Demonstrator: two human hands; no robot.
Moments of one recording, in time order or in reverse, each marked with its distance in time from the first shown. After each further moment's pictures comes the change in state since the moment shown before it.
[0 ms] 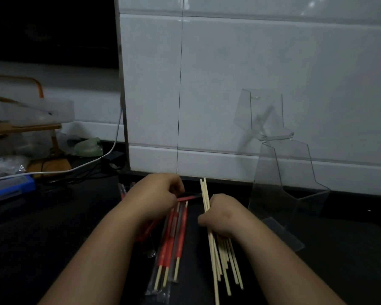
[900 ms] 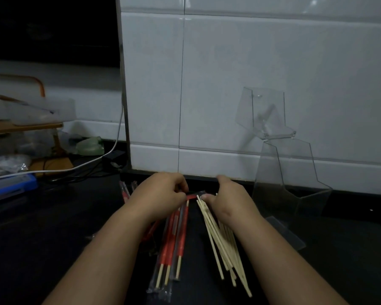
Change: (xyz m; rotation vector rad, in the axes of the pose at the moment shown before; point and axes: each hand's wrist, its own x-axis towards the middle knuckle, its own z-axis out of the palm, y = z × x) left_hand -0.002 0.008 0.004 0.073 0.034 0.035; right_hand 0.009 0.003 -0.003 0.007 0.308 -0.051
